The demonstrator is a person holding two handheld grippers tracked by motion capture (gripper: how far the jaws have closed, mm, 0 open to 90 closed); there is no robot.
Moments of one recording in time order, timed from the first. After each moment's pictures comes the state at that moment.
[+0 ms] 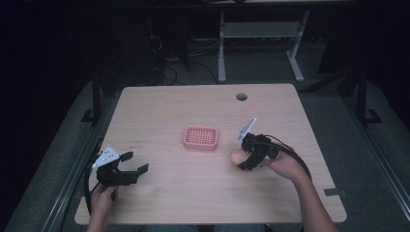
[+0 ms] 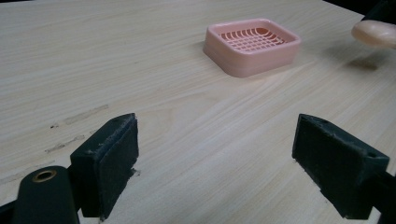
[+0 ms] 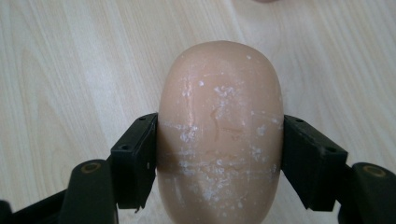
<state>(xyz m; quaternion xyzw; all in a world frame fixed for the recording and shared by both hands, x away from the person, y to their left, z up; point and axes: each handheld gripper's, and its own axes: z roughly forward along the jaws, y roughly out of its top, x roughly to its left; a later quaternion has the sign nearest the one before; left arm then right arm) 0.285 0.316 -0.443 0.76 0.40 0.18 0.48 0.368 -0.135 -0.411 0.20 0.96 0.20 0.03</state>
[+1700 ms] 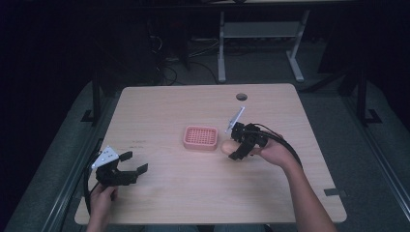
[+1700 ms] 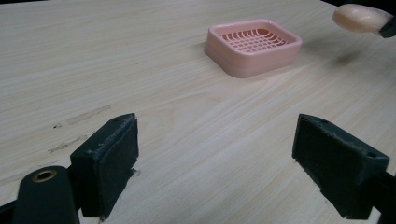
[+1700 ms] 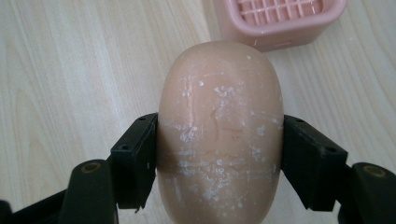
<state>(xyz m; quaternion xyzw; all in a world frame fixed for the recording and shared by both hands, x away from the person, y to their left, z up) 0.285 0.318 -0.442 0.76 0.40 0.18 0.48 0.396 -0.107 -0.394 0.17 0.96 0.20 0.03</state>
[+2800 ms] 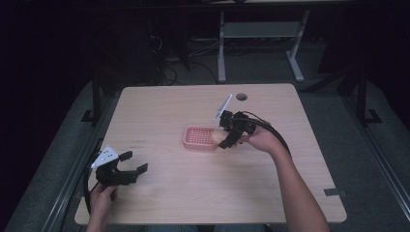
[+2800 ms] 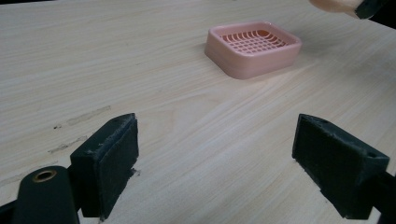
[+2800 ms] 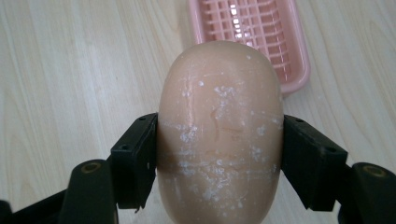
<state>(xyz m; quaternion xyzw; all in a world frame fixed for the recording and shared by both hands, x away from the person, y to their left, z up) 0.286 0.318 -0.442 0.76 0.40 0.18 0.48 0.425 -0.076 -0.375 0.16 0.96 0.21 0.03</state>
